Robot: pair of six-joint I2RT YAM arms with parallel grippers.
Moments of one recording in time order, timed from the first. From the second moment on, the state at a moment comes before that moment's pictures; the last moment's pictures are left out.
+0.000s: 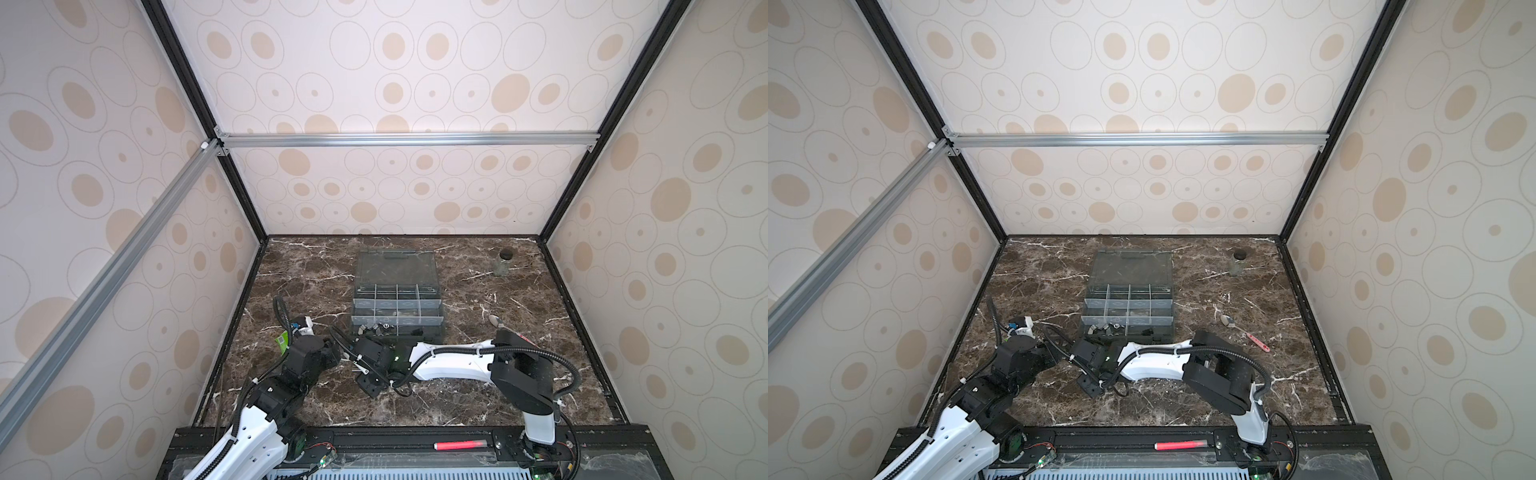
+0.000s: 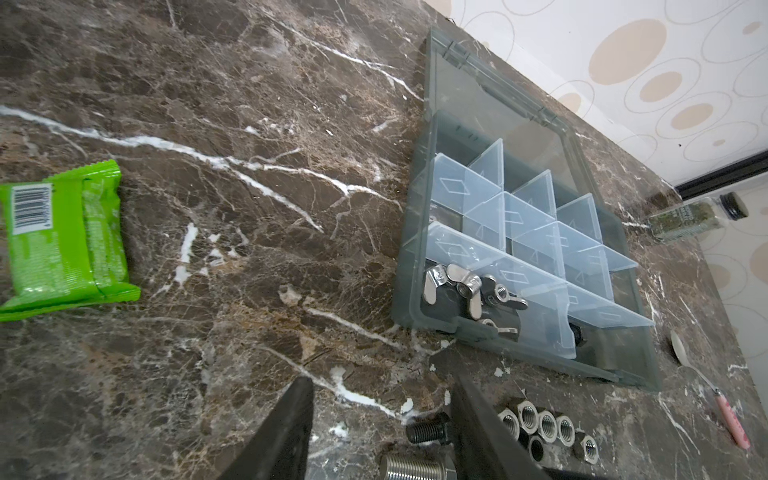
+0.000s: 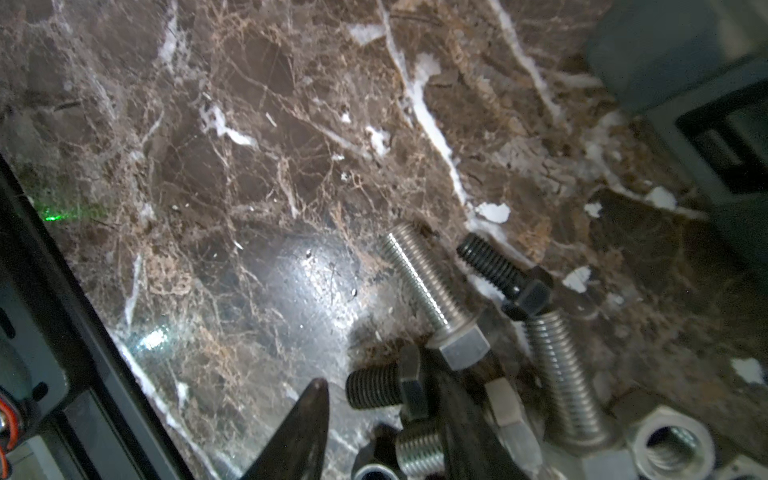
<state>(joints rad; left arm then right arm) -0.49 0.55 0.36 -0.45 -0.27 -0.77 1.22 1.96 1.30 -0.44 0.00 0.33</state>
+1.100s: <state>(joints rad) -0.49 0.51 0.36 -0.49 -0.31 -0.79 1.25 2.03 1.35 -0.43 0.05 0.29</state>
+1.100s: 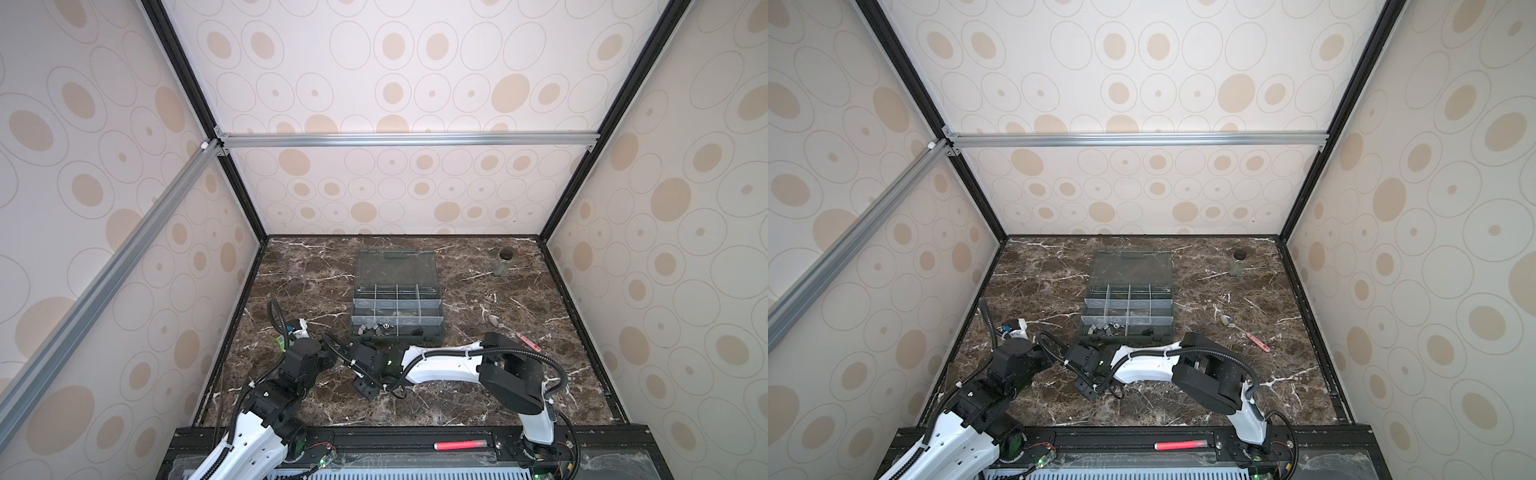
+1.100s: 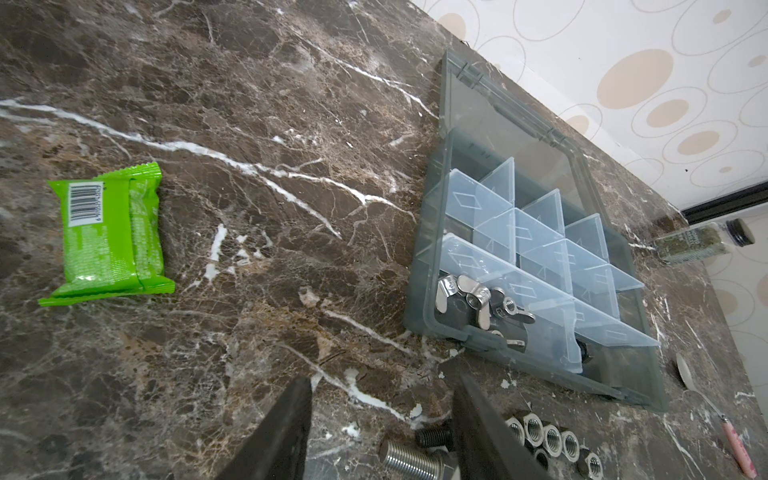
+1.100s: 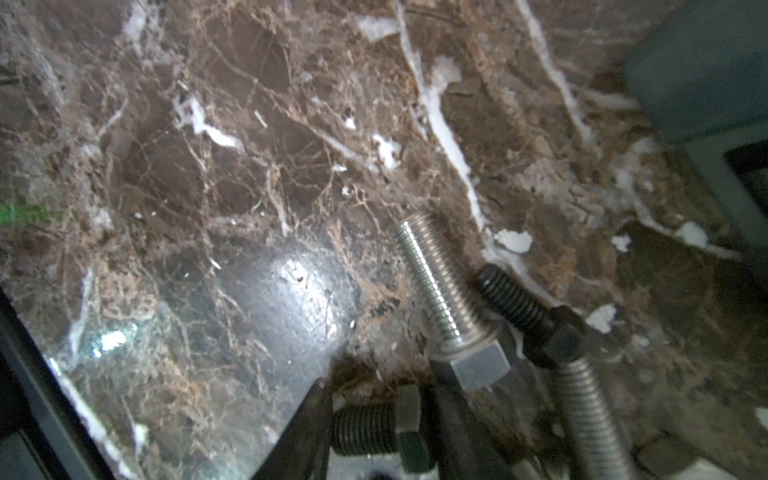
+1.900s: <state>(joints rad) -0.48 0.51 0.35 -0.49 -0.31 -0.79 1.25 2.00 1.29 -0.38 0.07 0.27</state>
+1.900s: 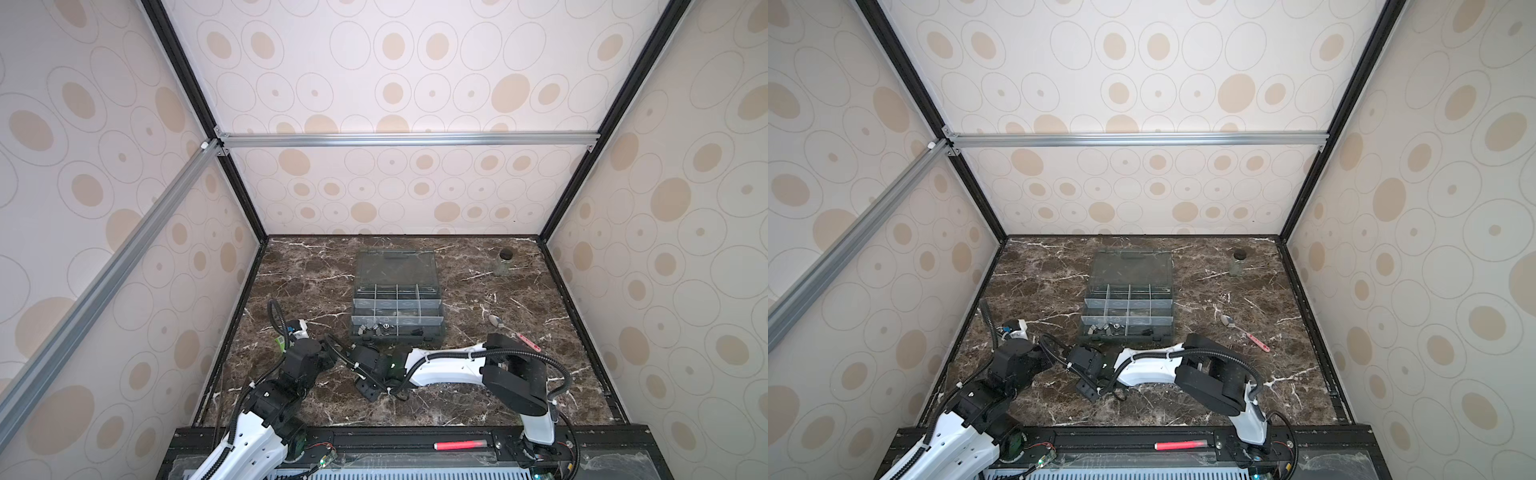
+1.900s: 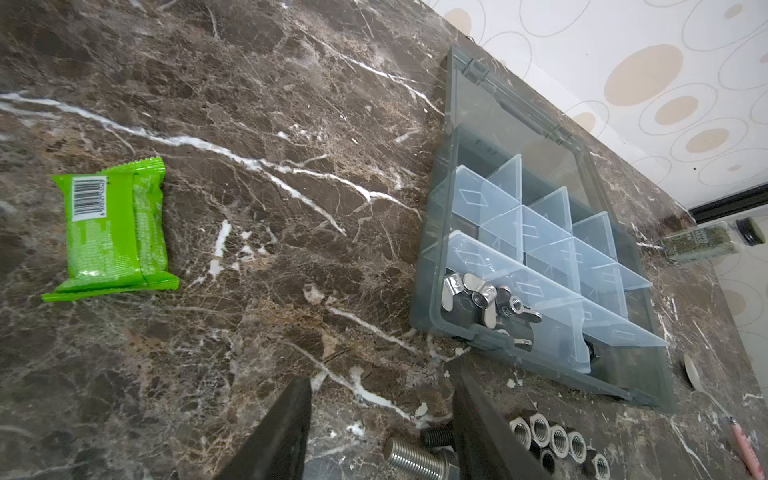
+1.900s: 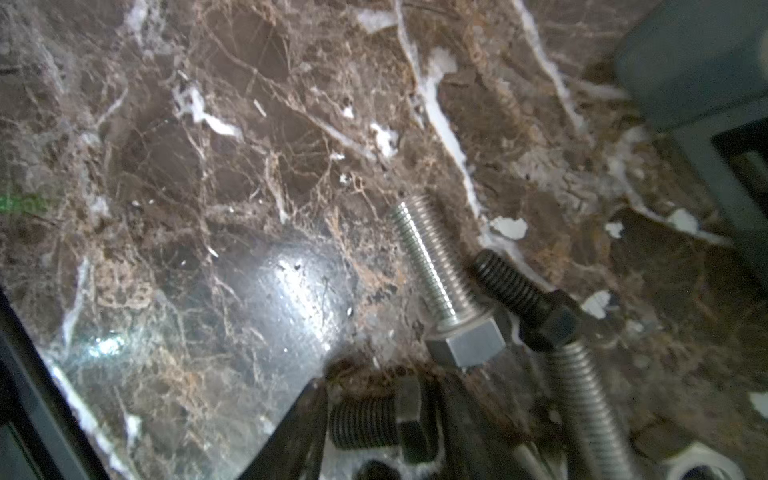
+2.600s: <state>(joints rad) -0.48 0.49 0.34 -0.49 -0.31 -0.80 1.28 1.99 1.27 -0.36 0.14 0.18</state>
